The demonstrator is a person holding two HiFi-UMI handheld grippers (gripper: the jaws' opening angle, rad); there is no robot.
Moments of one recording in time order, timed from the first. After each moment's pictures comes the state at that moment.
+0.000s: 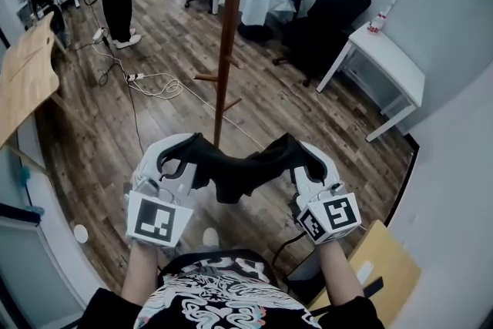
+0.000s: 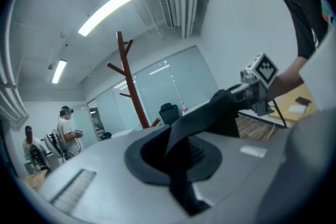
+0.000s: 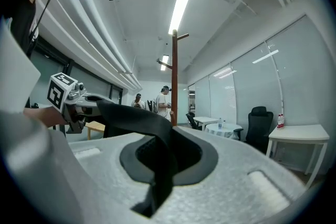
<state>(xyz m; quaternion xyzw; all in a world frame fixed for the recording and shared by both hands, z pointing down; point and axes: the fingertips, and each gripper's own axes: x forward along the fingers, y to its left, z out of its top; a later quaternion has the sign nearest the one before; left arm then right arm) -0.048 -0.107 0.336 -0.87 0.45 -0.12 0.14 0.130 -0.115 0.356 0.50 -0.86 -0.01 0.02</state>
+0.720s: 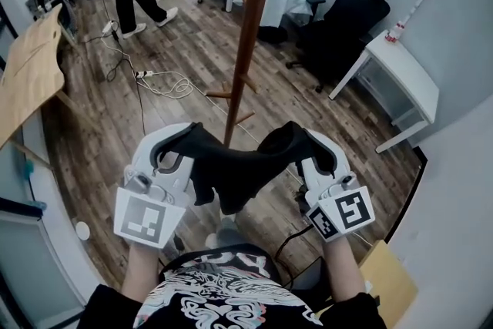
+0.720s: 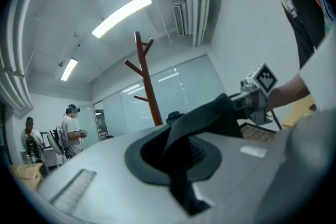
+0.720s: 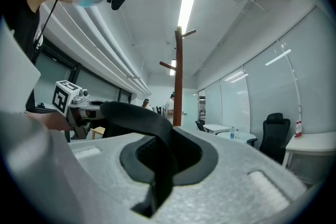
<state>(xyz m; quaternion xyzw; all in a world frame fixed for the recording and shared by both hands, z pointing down) -0.080 -0.192 0.311 -0.87 0.48 -0.07 0.12 0.093 -0.212 0.319 0.45 -0.89 -0.04 0.00</state>
